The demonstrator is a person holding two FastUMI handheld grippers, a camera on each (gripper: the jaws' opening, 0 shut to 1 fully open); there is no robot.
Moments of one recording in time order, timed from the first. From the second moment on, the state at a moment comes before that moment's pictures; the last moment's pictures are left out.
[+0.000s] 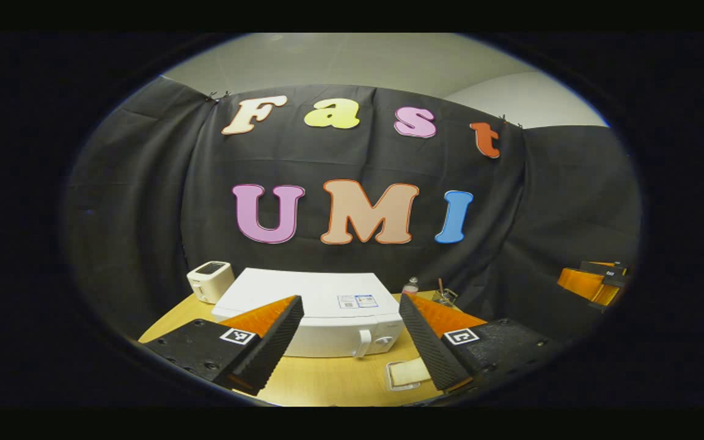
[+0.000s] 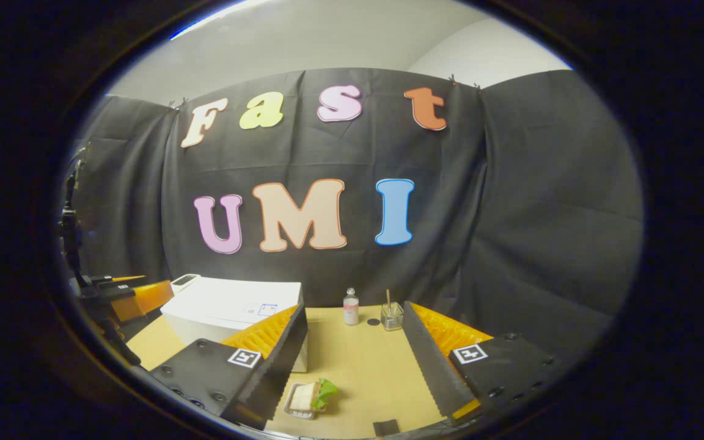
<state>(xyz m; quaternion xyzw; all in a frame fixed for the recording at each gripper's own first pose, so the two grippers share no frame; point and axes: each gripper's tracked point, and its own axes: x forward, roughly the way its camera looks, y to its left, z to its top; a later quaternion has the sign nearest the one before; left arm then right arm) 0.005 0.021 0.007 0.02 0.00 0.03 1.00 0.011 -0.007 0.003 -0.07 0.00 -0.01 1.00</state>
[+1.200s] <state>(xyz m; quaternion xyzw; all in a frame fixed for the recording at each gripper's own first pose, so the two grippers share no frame) 0.005 0.072 -0.084 0.03 0.07 0.07 0.99 0.039 -0.003 -0.039 -0.05 0.04 -0.01 1.00</state>
